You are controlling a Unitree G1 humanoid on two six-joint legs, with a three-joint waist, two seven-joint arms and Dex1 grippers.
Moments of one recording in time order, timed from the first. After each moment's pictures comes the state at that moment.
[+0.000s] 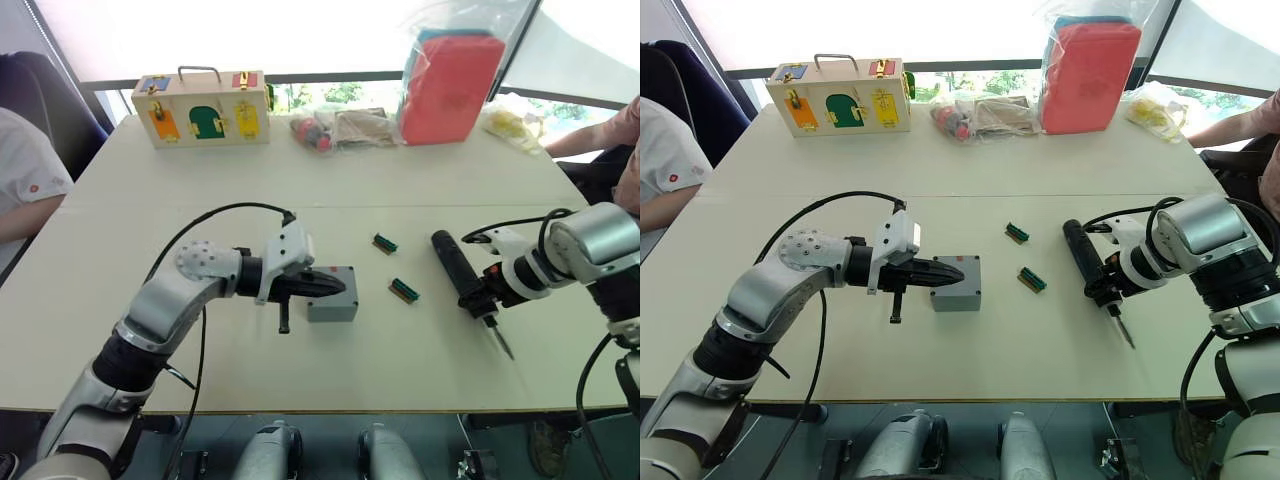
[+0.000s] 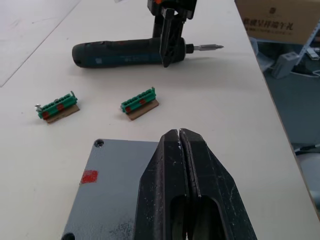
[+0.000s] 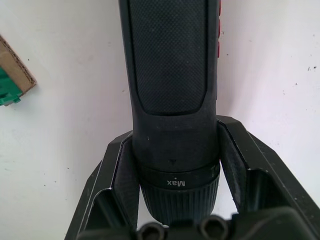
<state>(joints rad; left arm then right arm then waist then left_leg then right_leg) -0.56 0.59 -0.26 -0.30 -0.42 0.60 -1.02 -0.92 -0.99 0.44 0.28 0.57 1.55 0.66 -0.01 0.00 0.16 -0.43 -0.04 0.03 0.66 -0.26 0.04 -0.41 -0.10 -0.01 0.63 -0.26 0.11</state>
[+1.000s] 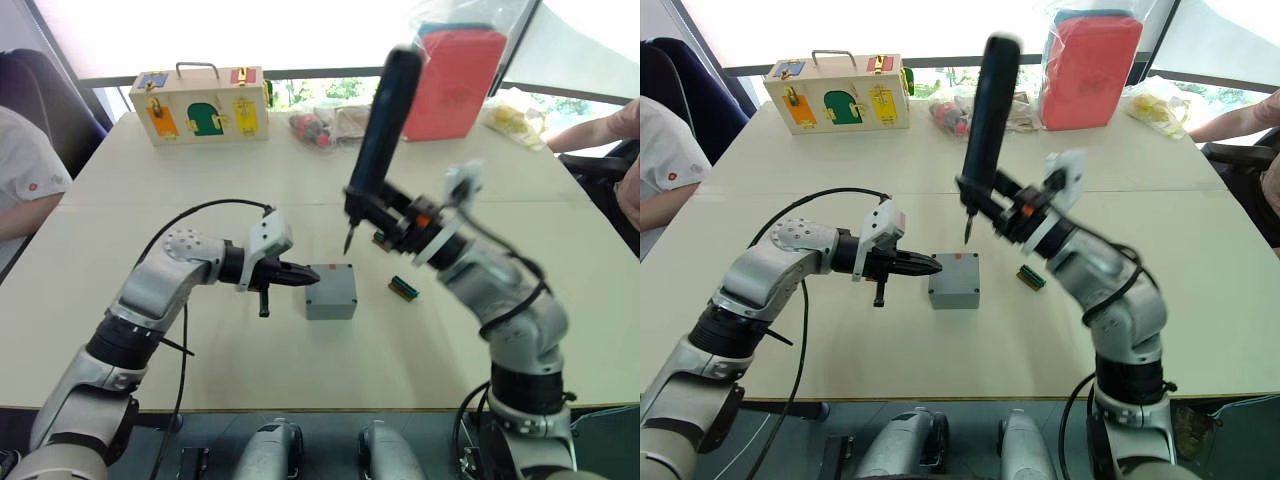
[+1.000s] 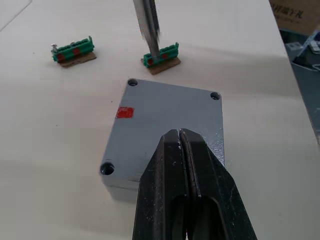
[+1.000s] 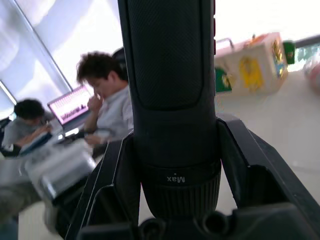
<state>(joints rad) -0.65 0.62 -0.29 -0.08 -0.35 0.60 -1.15 -0.41 -0.27 -0.03 -0.38 0.62 0.60 0.47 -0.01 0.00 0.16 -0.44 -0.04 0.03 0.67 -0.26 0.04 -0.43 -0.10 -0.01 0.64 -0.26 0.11</state>
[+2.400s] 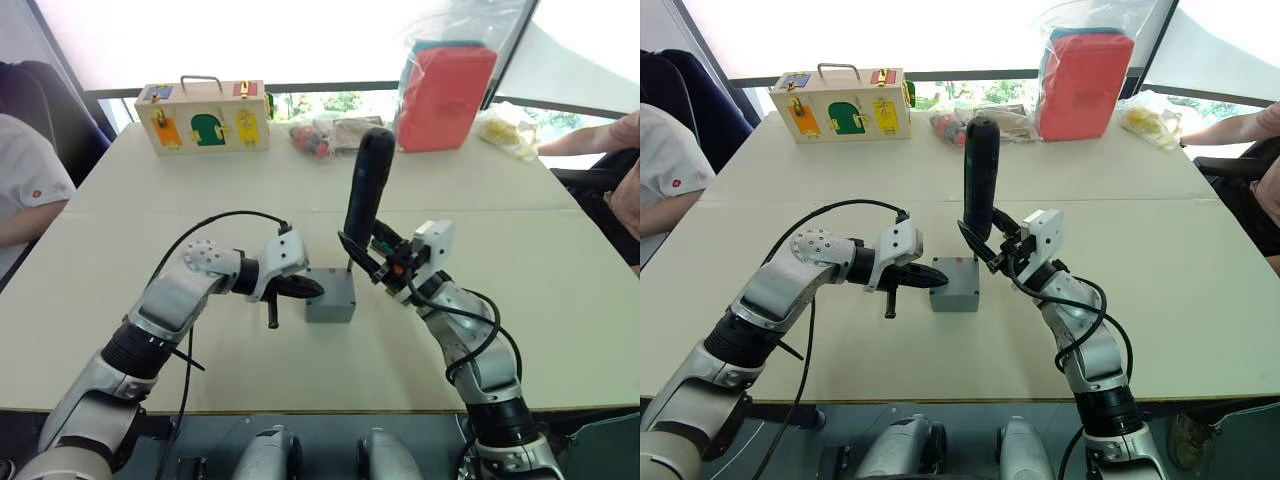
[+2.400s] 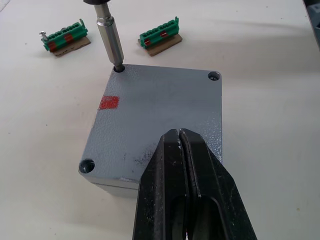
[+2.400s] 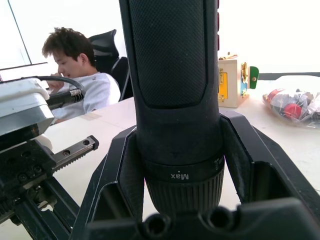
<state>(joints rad) -0.62 0.60 -0.35 -0.12 -0.23 0.59 -1.11 -0.25 -0.25 0.11 -0.19 0.29 0.09 0.53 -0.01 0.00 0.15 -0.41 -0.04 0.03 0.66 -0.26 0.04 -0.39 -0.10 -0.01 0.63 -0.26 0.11</state>
